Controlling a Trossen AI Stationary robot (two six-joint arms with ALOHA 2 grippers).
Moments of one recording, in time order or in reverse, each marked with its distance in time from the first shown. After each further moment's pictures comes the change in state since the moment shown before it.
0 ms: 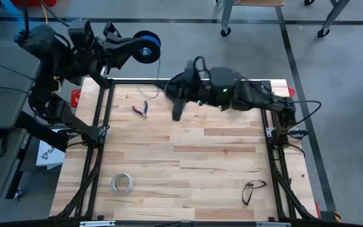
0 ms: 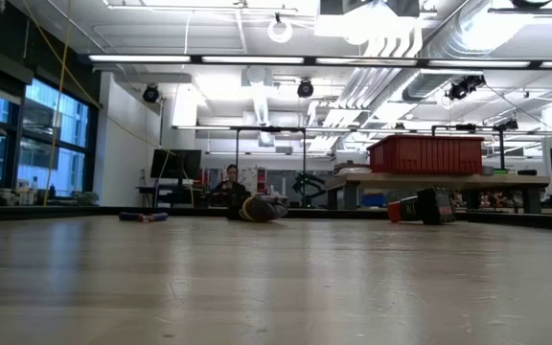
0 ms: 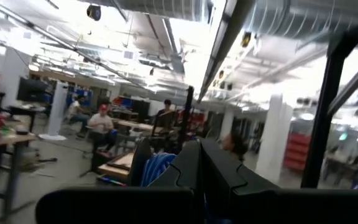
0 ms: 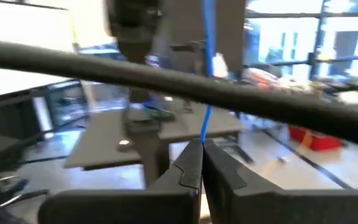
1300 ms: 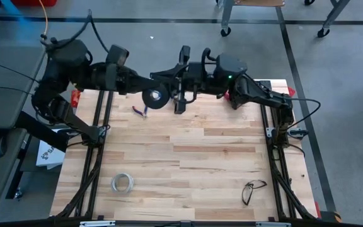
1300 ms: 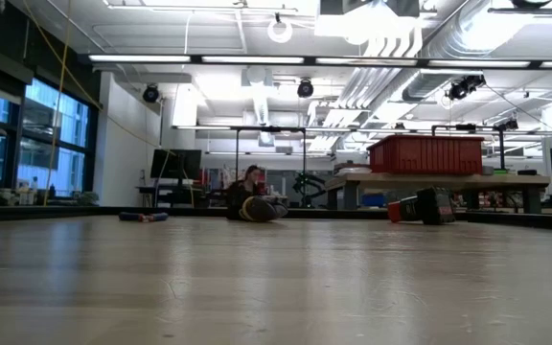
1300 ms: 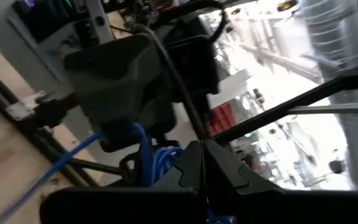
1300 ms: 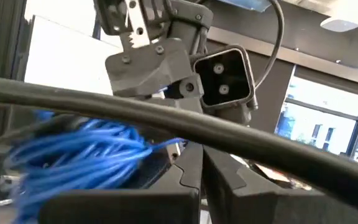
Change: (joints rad) left arm -0.066 0.033 0.001 -0.332 0.166 -0.914; right arm -0.093 0.029 -0.002 0.307 -0.332 -0.282
